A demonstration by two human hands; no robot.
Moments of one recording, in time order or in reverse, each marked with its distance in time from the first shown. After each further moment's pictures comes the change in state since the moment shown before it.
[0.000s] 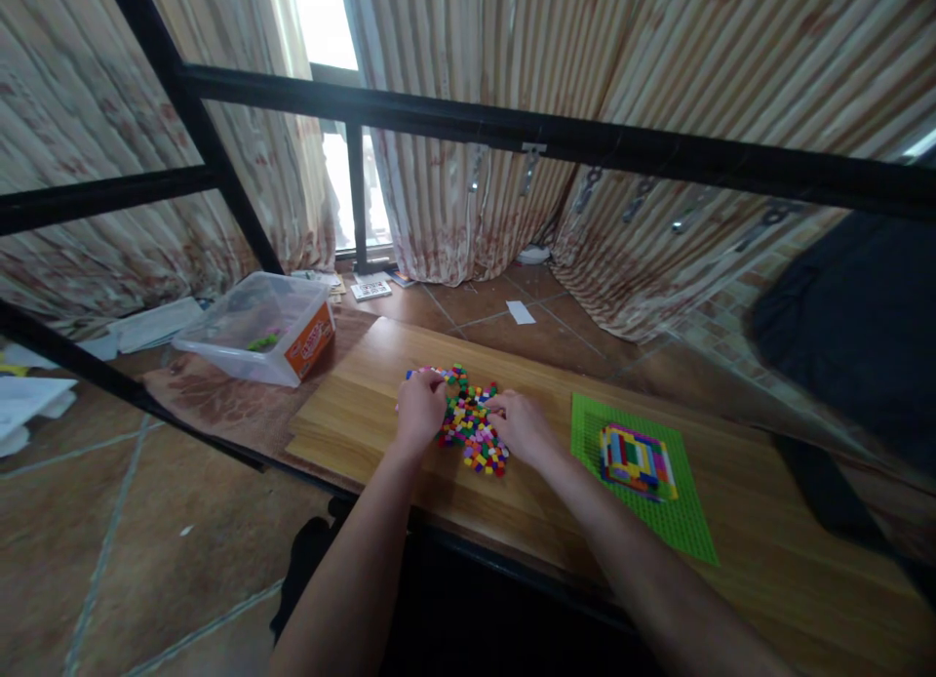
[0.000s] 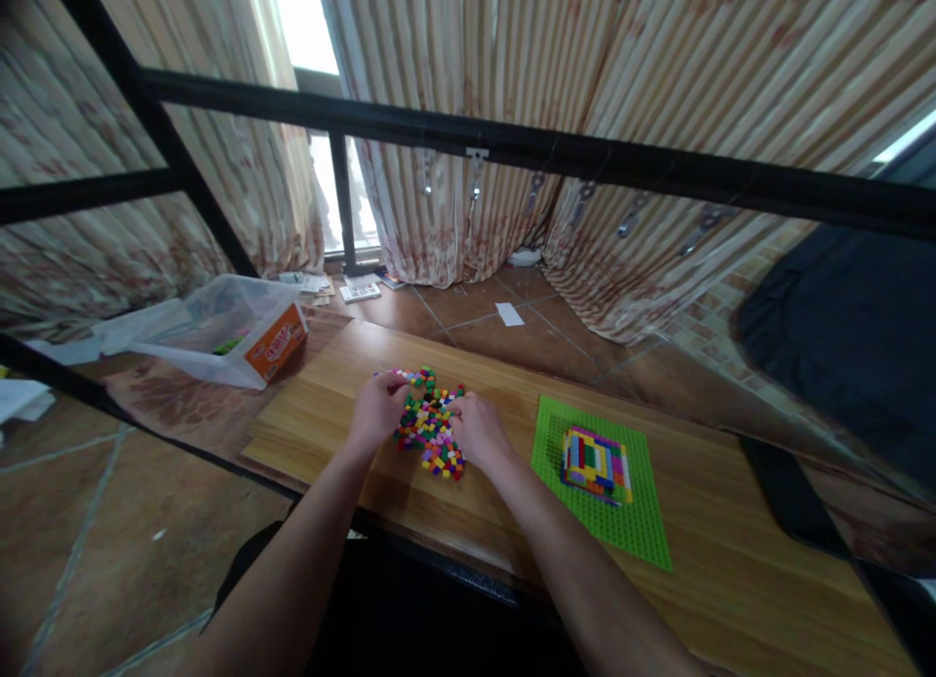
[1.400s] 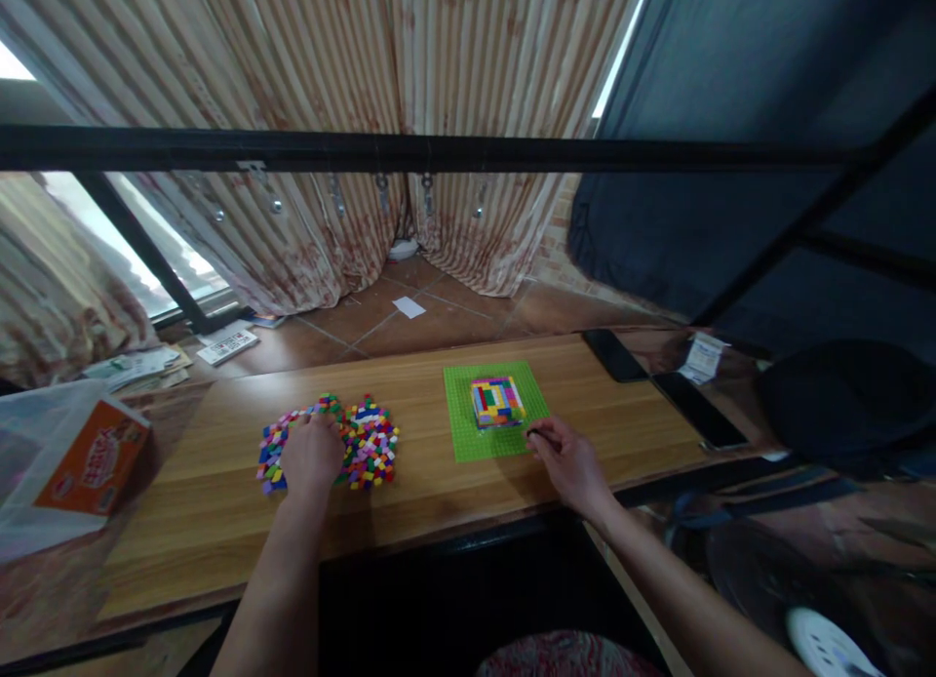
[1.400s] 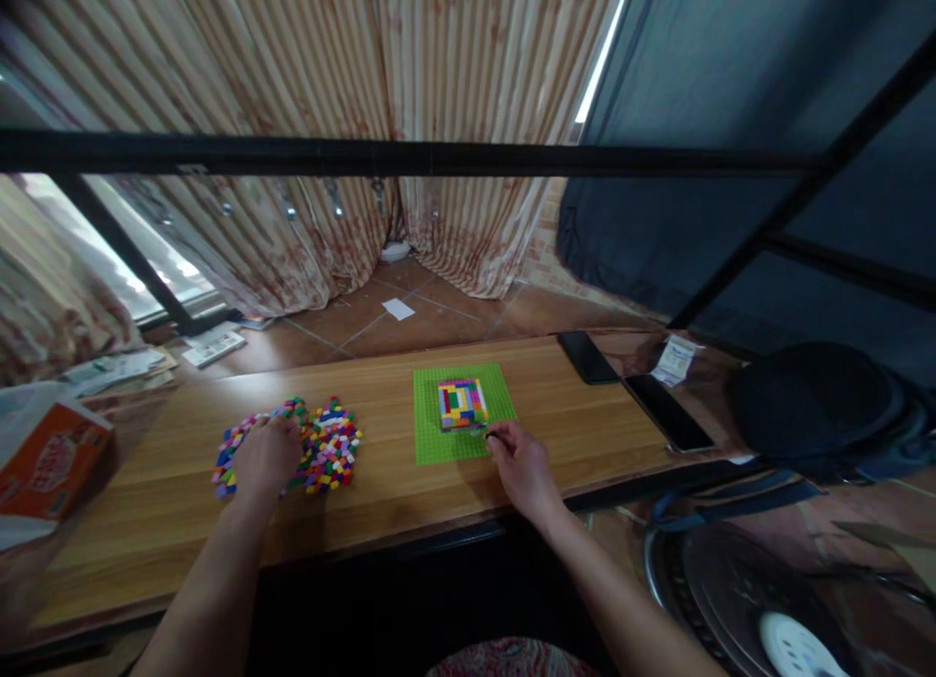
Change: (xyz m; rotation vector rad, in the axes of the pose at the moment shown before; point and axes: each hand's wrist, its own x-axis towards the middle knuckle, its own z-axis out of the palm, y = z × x) left_hand -0.003 0.024 0.023 0.687 -0.150 0.234; right_hand -0.204 0.116 -0.042 0.716 0.592 0.537
